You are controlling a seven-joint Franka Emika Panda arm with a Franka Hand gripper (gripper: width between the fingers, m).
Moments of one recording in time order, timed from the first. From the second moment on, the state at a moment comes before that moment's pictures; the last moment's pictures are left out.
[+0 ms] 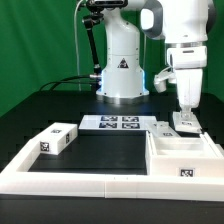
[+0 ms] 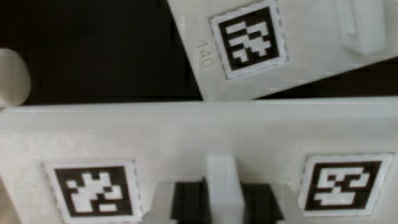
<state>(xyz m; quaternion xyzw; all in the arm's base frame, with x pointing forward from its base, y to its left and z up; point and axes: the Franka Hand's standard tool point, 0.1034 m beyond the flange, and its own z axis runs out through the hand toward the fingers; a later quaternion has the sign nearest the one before) 0.429 0.128 0.055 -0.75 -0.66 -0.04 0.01</state>
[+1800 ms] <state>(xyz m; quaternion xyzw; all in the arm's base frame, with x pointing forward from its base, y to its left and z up) 0.471 0.117 0.066 -0.75 -0.66 -0.05 0.01</state>
